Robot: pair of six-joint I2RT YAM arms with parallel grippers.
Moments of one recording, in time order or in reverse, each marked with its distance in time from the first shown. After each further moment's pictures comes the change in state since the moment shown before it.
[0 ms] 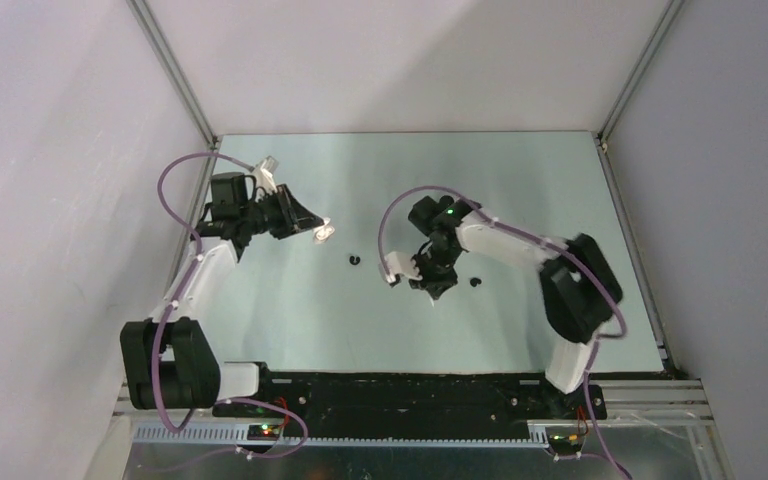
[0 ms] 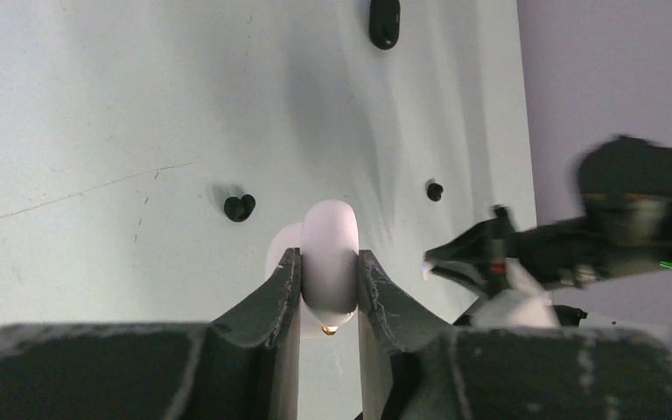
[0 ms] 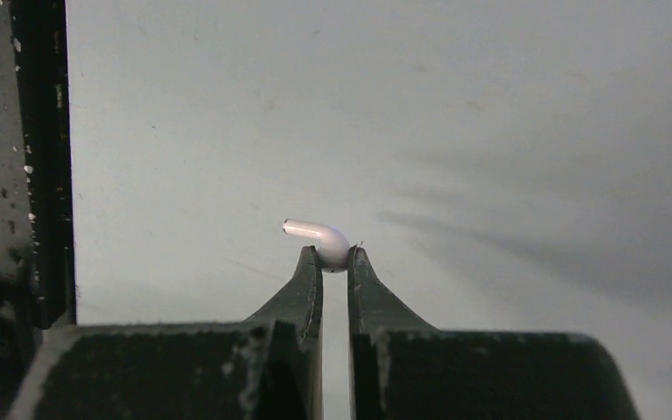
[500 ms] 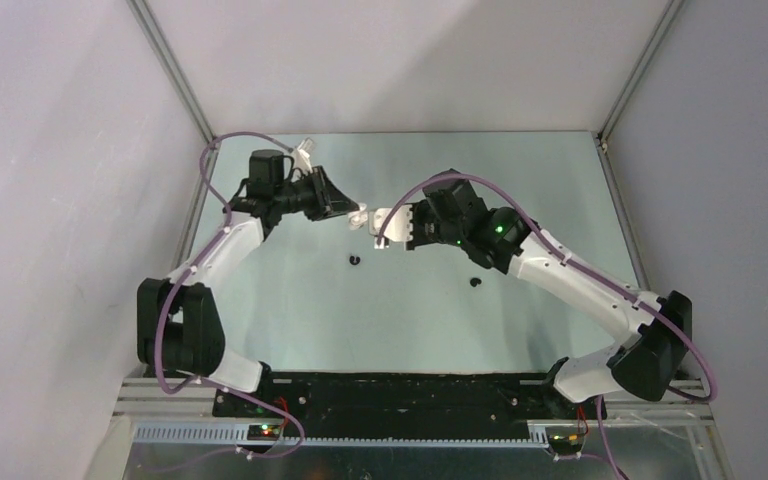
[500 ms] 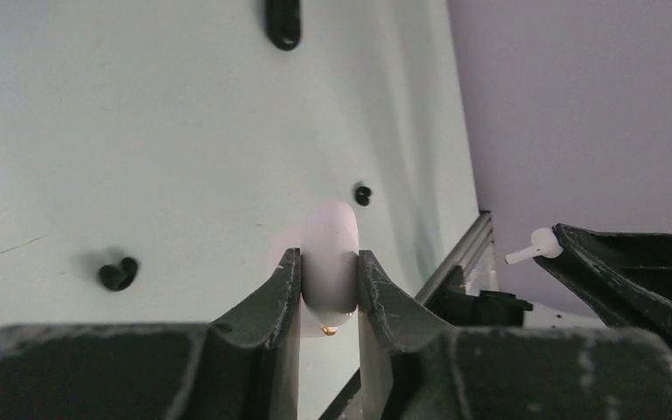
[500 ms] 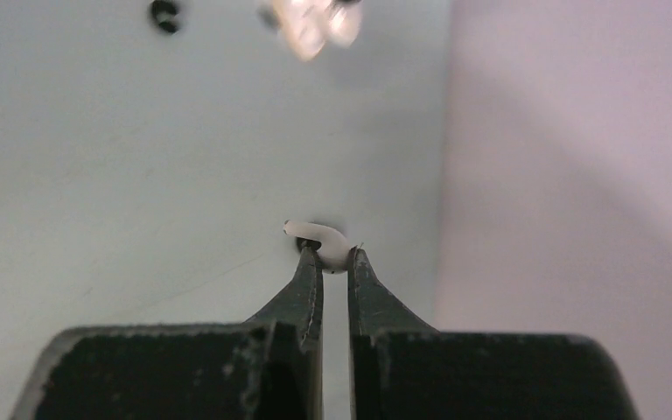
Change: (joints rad) left arm -0.182 0.187 0.154 0.080 0.012 -0.135; right arm 0.118 -0.464 0.007 0.437 0.420 0.143
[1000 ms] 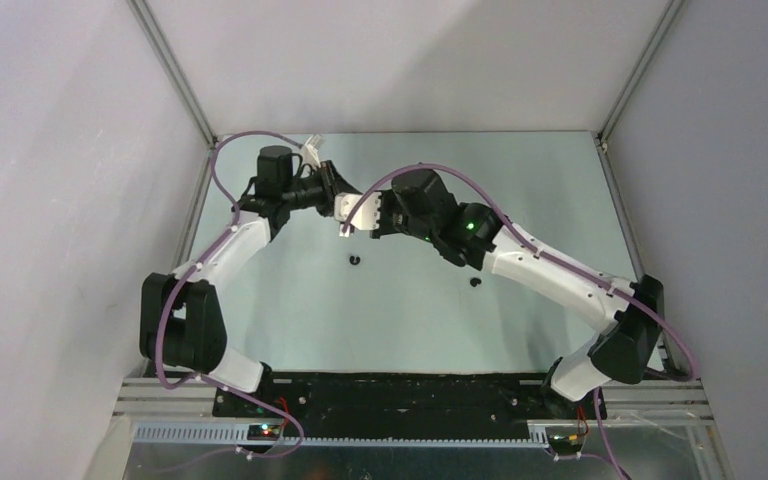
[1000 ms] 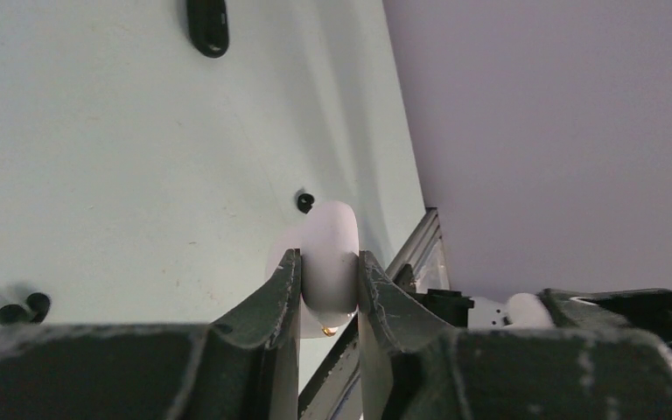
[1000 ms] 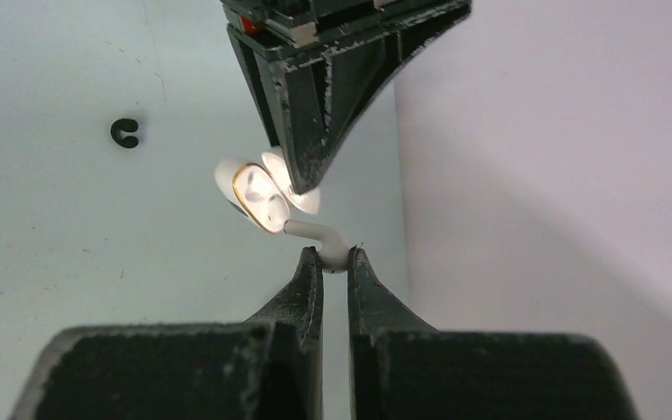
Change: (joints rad) left arm -0.063 0.027 0.010 0.139 0.056 -0.167; right arm 0.113 0.119 0.146 0.172 0.125 0.092
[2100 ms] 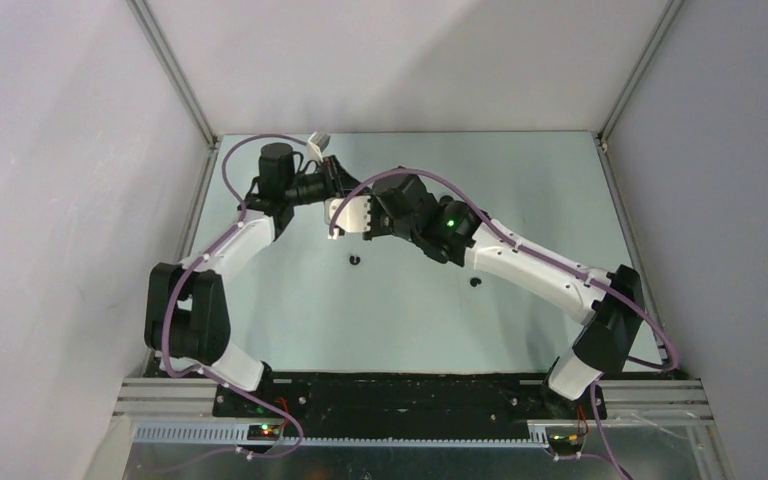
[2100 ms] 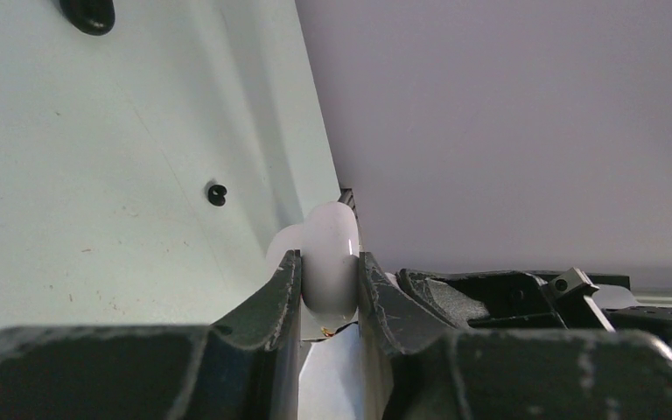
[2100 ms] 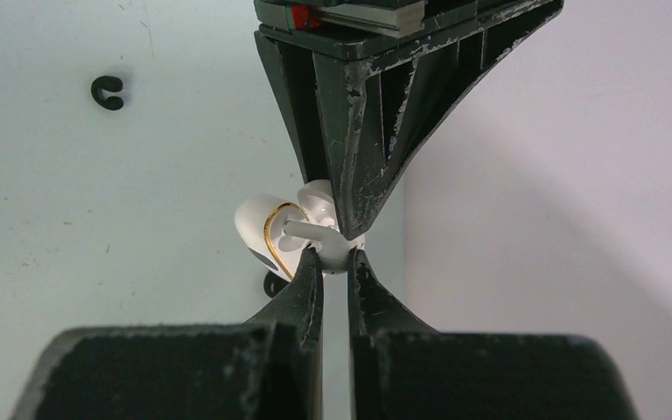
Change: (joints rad) left arm -0.003 0.047 -0.013 0.217 0.174 -0.253; right arm 0.026 0.105 0.078 -0.073 0.098 -0.028
